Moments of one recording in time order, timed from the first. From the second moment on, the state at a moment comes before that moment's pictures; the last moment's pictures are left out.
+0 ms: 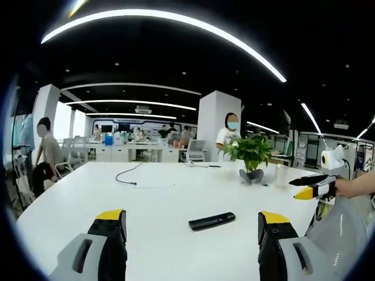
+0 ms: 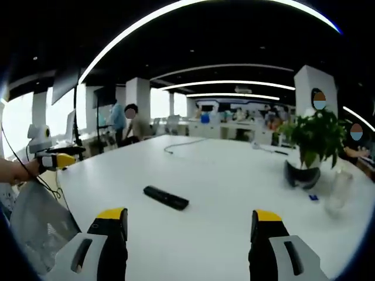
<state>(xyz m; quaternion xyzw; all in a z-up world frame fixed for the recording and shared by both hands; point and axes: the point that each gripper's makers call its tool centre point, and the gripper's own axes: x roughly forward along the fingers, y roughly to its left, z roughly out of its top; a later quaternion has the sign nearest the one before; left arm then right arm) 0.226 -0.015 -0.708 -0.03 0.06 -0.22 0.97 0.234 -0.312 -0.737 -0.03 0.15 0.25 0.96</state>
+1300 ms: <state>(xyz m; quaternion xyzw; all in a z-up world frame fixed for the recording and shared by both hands) 0.231 -0.007 -0.720 -0.01 0.10 -0.19 0.98 0.237 -0.314 -0.743 -0.03 0.16 0.24 0.96</state>
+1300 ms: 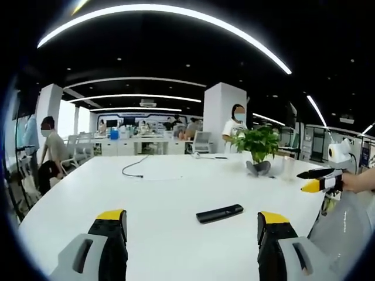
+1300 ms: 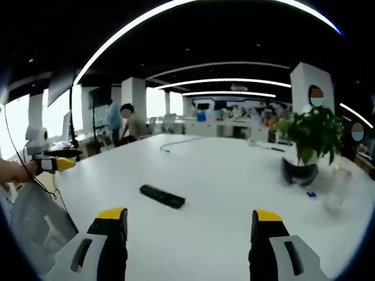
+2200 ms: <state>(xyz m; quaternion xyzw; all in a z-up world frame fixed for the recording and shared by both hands) 0.233 -0.007 -0.731 0.00 0.12 -0.21 0.97 0.239 -0.323 -0.744 -0.02 0.17 0.23 0.96</state>
